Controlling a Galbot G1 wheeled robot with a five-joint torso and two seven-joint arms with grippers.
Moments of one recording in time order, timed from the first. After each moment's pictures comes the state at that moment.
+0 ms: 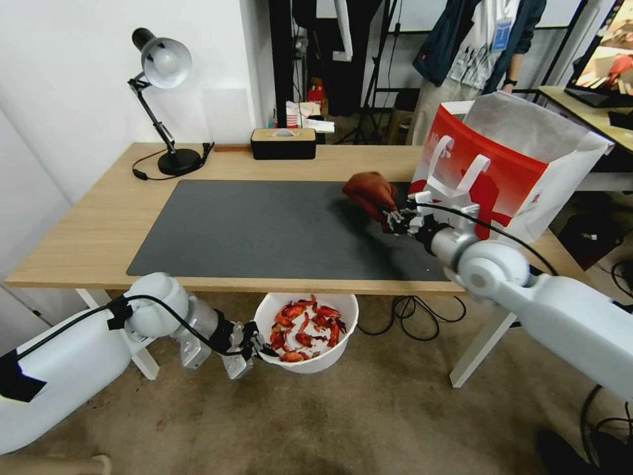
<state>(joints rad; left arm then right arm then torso) 0.71 -0.58 0.24 -1.84 0.41 -0.54 0.94 -0.37 0.66 -0.44 1.73 1.25 -0.25 0.37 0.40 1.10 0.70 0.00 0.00</state>
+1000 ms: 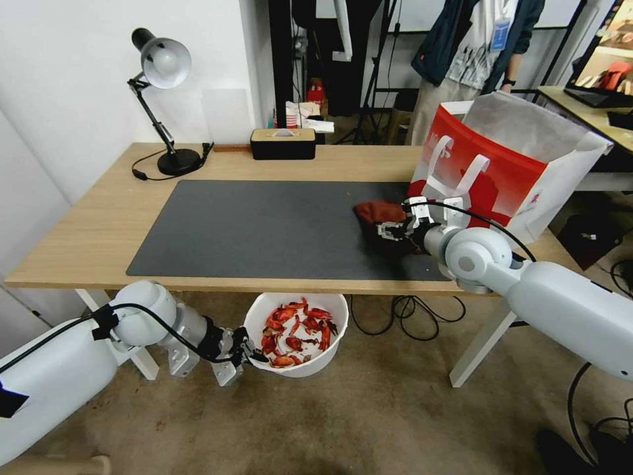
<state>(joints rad) 0.77 -0.55 0.17 -1.85 0.41 -0.54 0.94 -0.26 0.65 -0.53 1.76 1.41 -0.41 0.51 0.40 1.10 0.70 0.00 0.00</state>
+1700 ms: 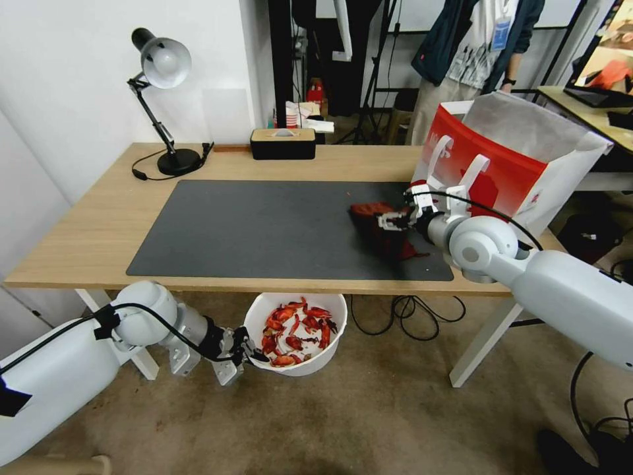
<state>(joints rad) 0.77 -0.57 0.18 -1.84 0.41 -0.54 0.94 -0.25 0.63 -0.47 1.77 1.40 -0.37 0.46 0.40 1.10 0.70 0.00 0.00</state>
